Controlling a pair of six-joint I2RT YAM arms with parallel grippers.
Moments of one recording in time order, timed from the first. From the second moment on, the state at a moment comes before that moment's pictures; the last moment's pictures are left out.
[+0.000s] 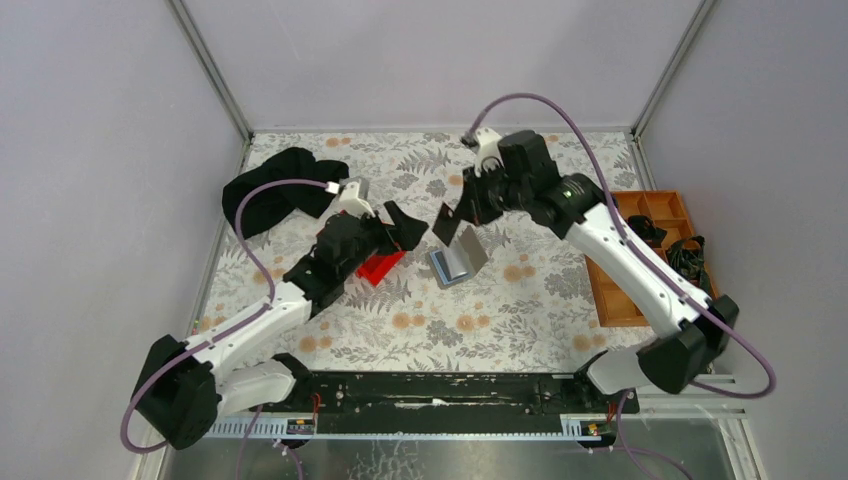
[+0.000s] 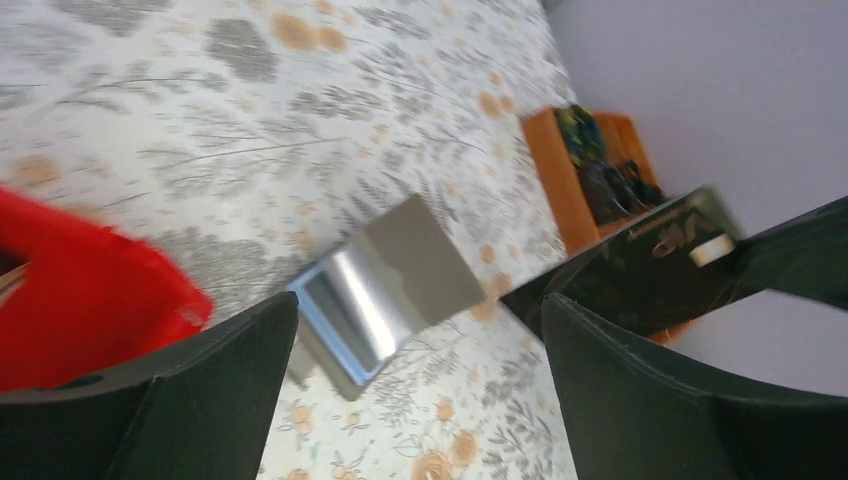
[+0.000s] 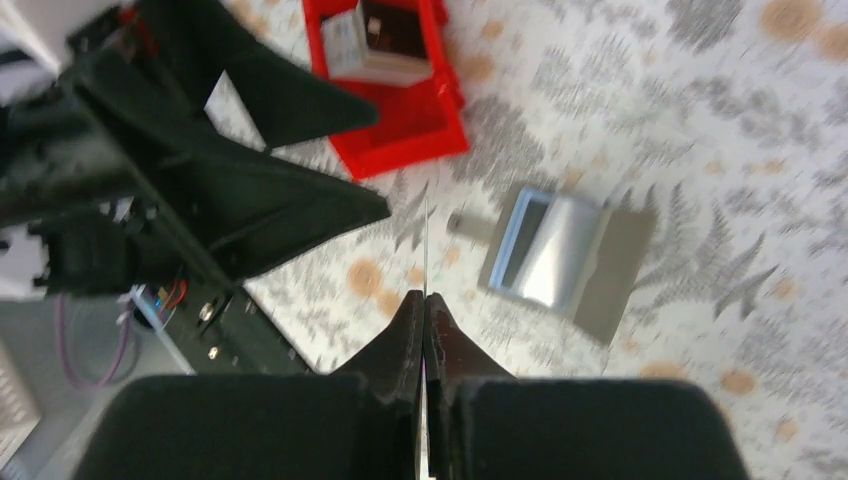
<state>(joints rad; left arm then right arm) -0.62 1.07 0.65 0.16 -0.10 -0.71 0.63 1.47 1.54 -0.69 -0.26 0.19</state>
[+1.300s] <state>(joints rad) -0.58 1.35 0.61 0.69 0.81 -0.82 0.44 1.27 1.19 -0.69 -0.82 0.37</state>
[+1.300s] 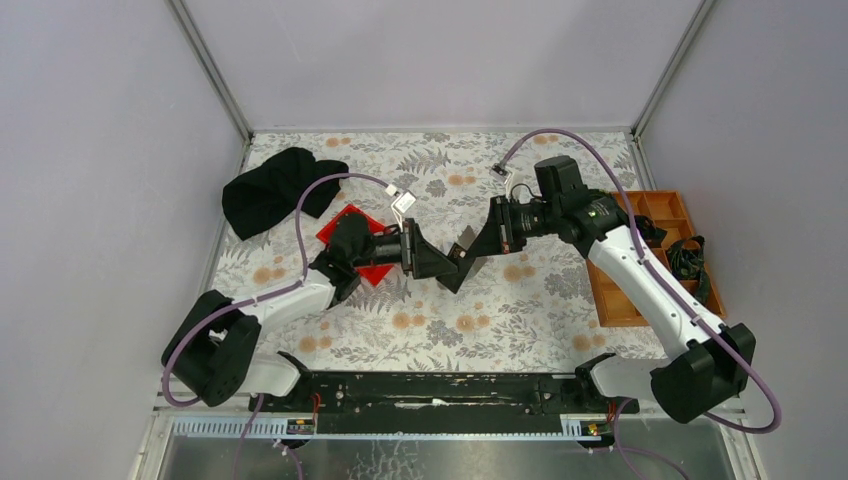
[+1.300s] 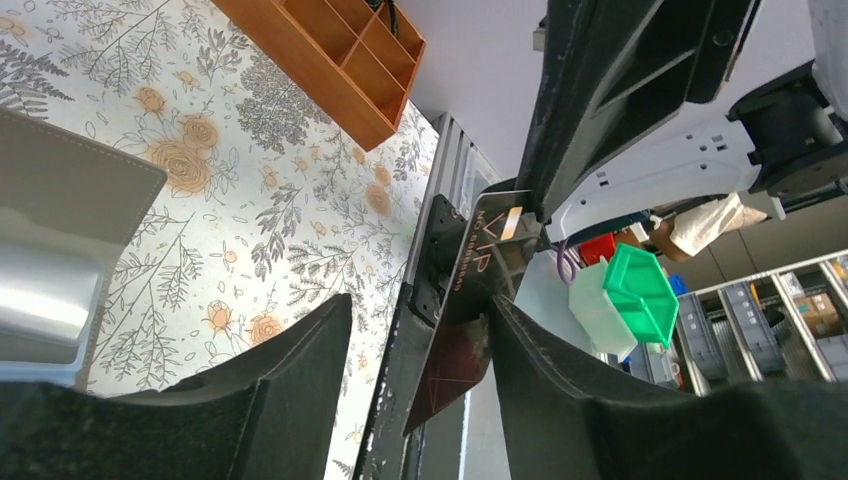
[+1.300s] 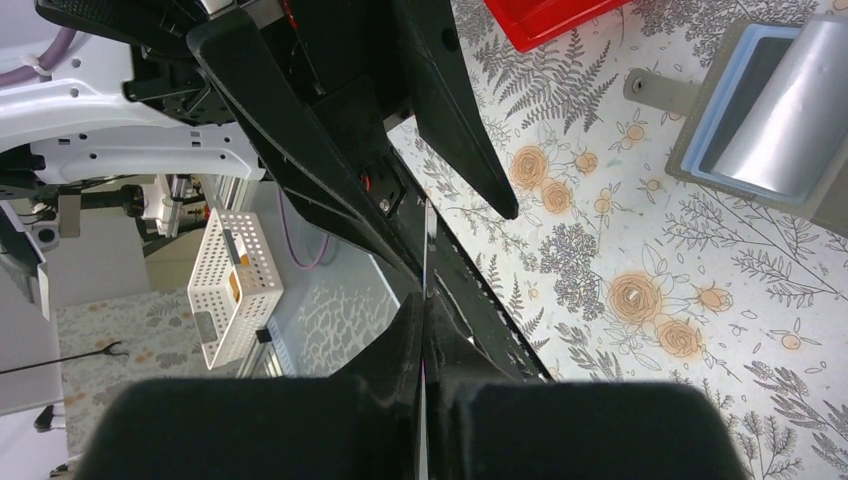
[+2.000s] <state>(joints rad) -0.55 1.39 0.52 0.92 0.82 -0.94 0.43 1.37 1.19 -0.68 -0.82 0.36</state>
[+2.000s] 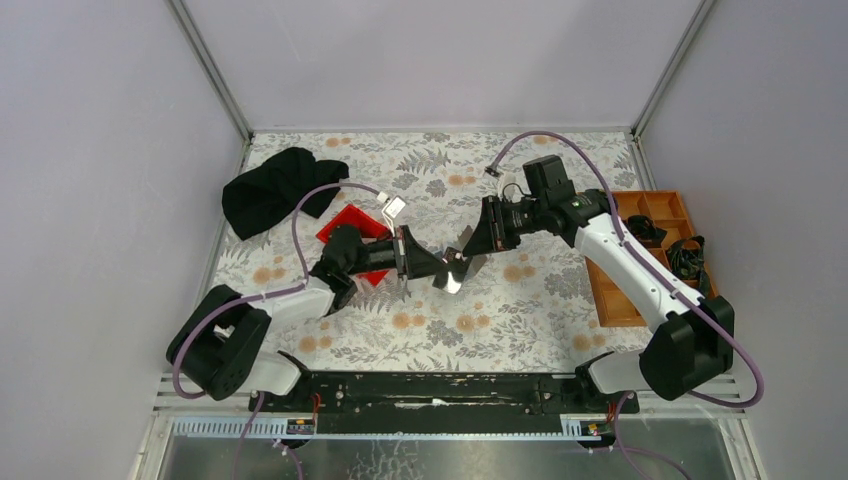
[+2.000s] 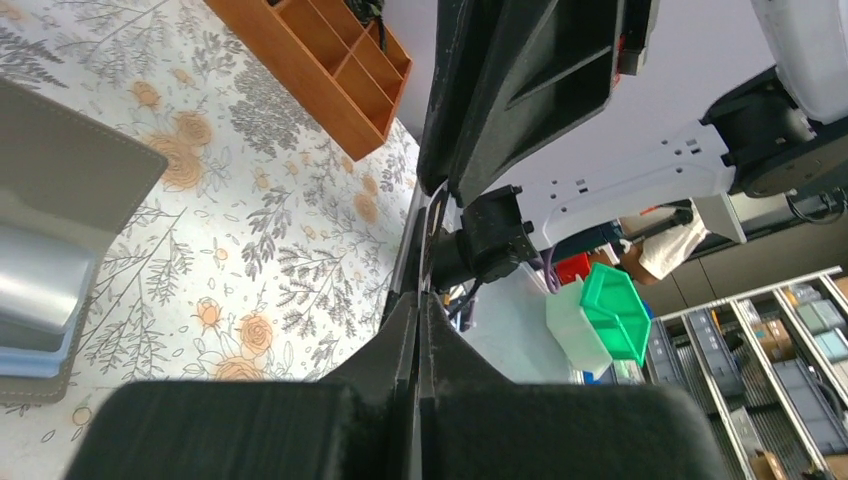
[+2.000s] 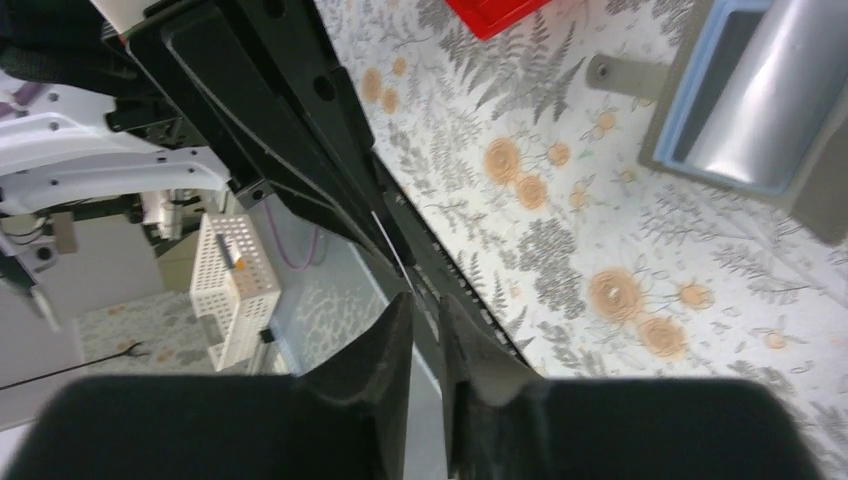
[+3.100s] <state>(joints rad) -0.84 1.39 0.59 0.23 -0.31 -0.96 0.49 1.65 1.21 -0.56 -0.35 0.34</state>
